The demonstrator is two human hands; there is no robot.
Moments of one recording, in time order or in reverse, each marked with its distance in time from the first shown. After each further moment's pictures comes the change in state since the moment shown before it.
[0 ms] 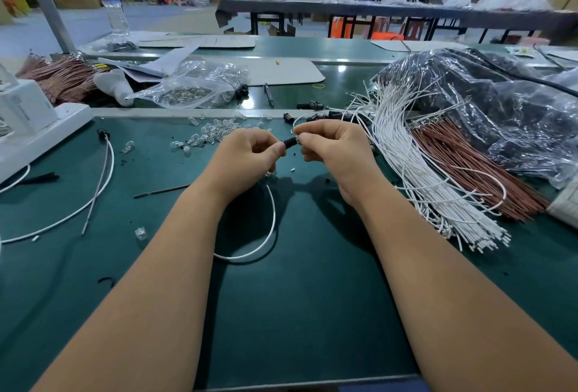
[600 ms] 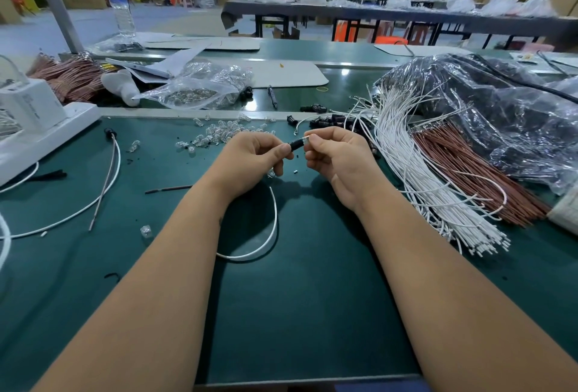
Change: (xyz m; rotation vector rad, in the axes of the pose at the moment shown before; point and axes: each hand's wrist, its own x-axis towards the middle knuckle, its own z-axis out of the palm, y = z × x) left_hand 0.002 -0.004 -0.001 -0.100 -0.058 0.012; right_hand 0.000 0.002 0.000 0.320 -0.022 0.217
